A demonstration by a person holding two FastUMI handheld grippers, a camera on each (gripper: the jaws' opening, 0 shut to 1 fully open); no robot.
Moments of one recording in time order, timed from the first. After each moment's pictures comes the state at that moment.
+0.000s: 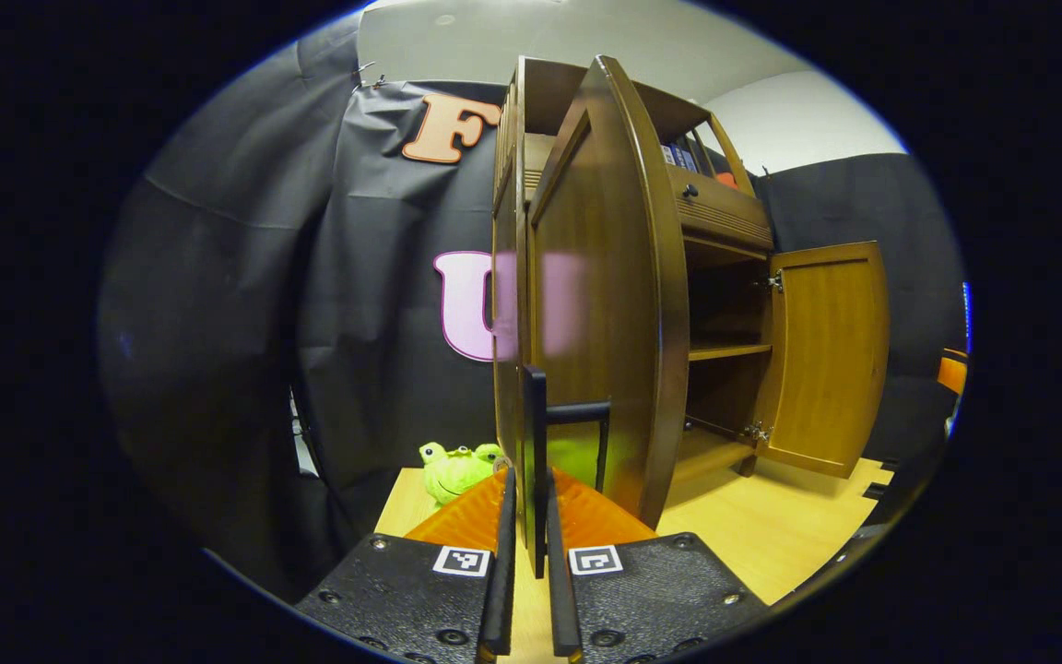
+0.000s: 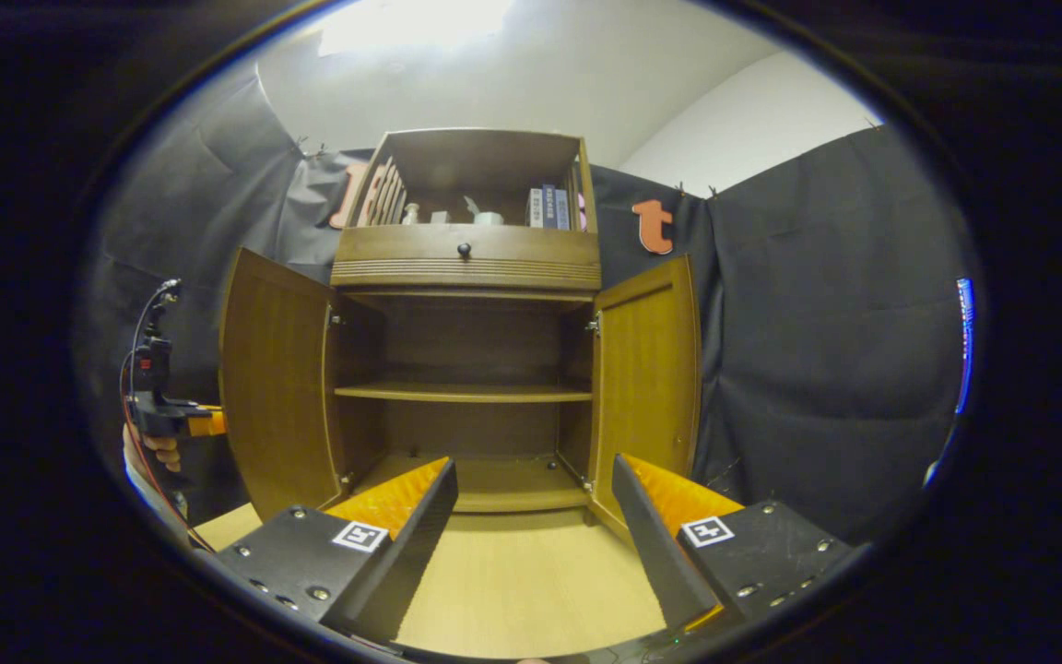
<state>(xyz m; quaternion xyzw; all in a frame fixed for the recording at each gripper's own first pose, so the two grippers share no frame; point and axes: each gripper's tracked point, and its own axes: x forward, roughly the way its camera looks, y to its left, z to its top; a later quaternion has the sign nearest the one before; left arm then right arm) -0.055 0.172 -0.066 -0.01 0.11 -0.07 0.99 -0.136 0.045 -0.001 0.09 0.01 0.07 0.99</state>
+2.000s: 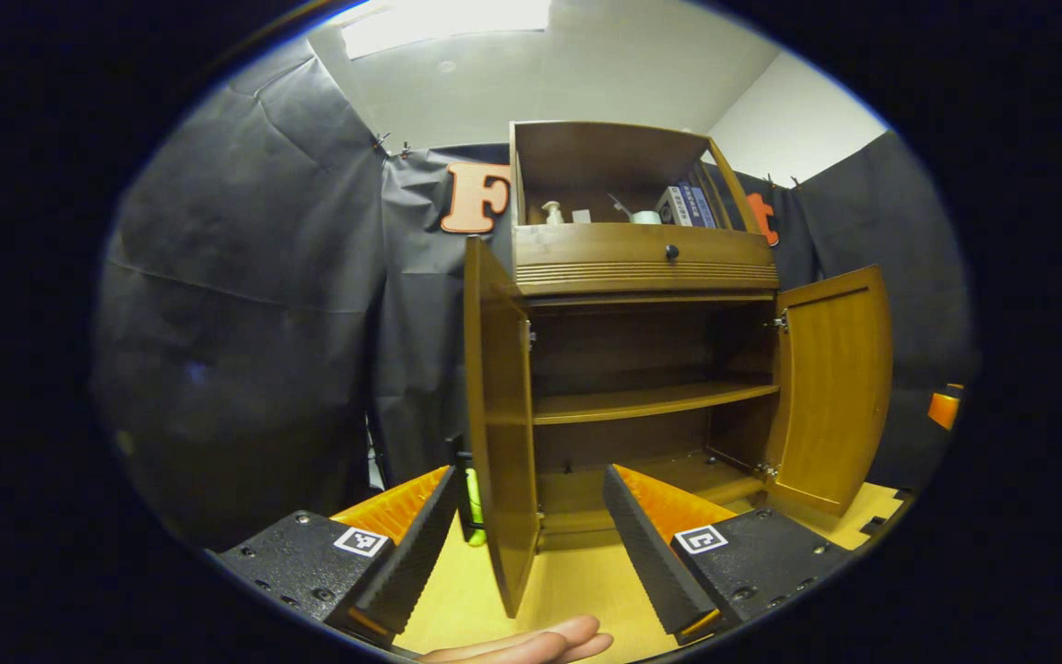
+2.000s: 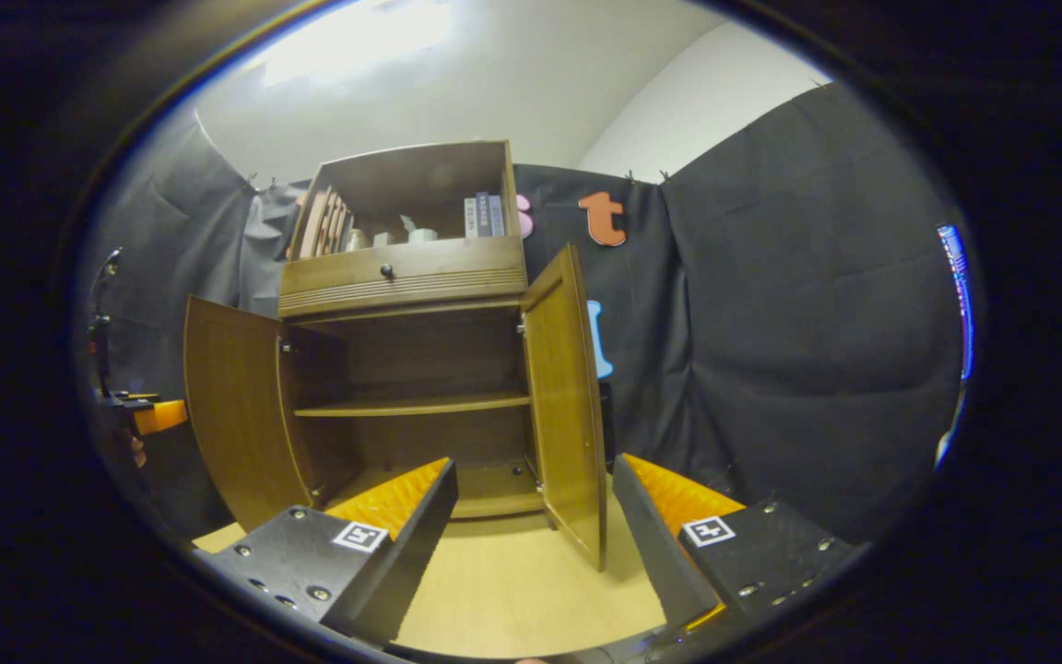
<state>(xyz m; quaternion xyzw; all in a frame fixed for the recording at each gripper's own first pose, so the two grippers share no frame) -0.141 0.078 0.026 0.02 0.05 0.05 1.00 -0.110 -0.083 -0.019 0.15 0.00 0.05 0.99</state>
